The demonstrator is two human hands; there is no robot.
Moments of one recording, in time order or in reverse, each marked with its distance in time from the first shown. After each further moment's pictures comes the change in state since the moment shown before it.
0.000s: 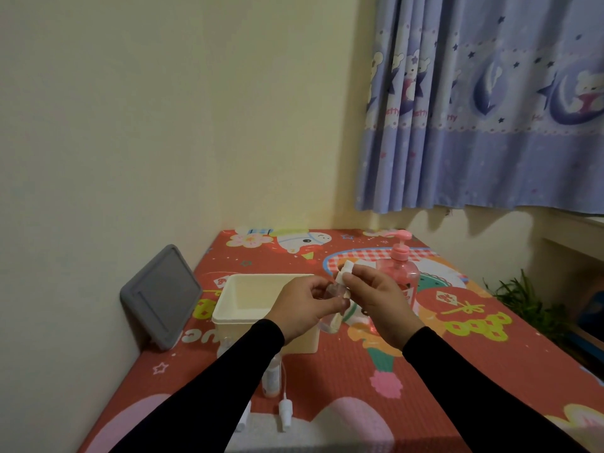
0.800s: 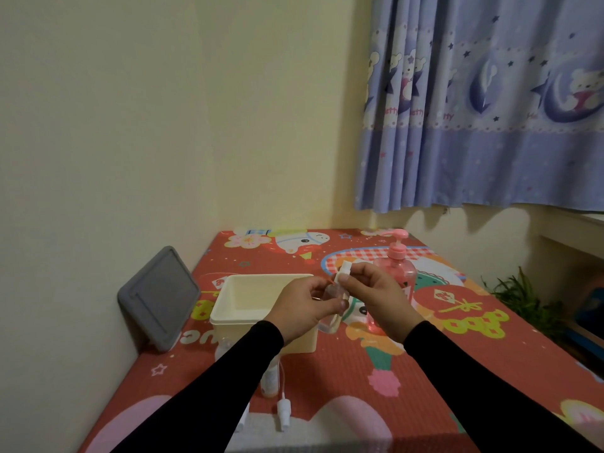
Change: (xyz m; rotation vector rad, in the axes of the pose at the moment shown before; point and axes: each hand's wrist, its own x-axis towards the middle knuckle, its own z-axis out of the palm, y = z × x) left_hand -0.001 0.001 0.004 0.024 -0.012 0.025; right_hand 0.003 -0.002 -0.008 -0.109 -0.017 -0.010
